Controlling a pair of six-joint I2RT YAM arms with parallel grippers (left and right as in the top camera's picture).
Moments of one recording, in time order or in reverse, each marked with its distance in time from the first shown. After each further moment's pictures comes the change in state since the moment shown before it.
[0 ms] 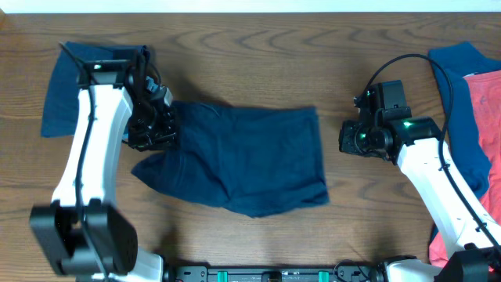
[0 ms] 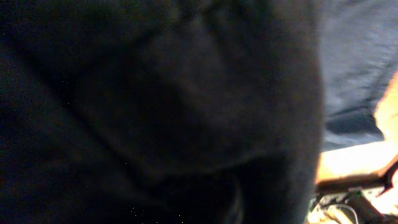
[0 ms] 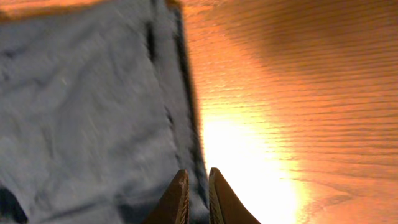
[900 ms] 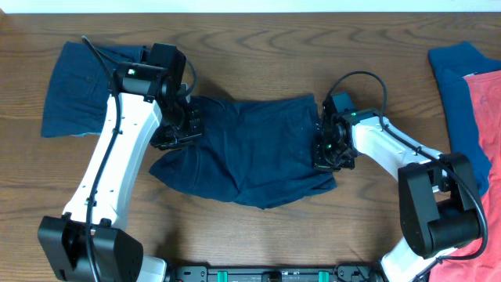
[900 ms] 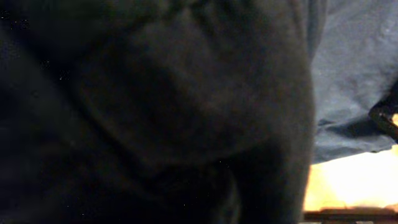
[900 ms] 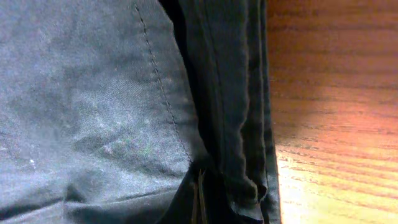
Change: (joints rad) left arm -0.190 -0.033 0.013 0.043 -0.131 -0.246; right arm 0.132 0.384 0.002 0.035 -0.051 -0.013
